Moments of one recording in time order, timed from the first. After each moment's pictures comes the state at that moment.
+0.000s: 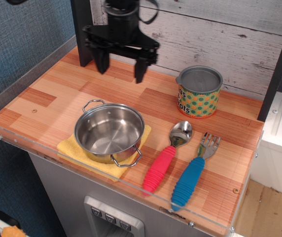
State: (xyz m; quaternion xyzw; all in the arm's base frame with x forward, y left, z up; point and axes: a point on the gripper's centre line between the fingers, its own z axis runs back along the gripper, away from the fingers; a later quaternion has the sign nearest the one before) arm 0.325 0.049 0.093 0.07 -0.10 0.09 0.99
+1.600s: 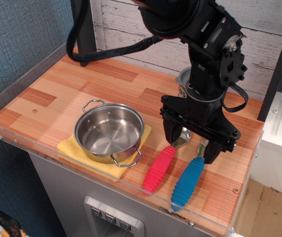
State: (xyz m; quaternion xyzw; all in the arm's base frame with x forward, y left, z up) arm 0.285 -0.081 0.040 0.03 -0.08 -0.07 0.99
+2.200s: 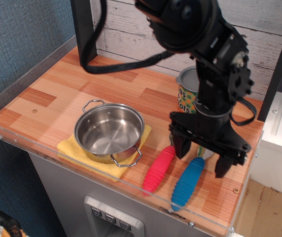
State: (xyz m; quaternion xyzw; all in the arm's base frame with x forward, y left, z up) arm 0.281 -0.099 0.021 0.00 -0.06 -0.06 1.00
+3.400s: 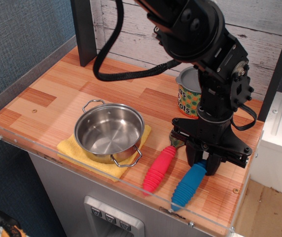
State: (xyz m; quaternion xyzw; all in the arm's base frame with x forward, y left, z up) arm 0.282 -0.101 0.008 -0.01 -0.05 -0.04 1.00
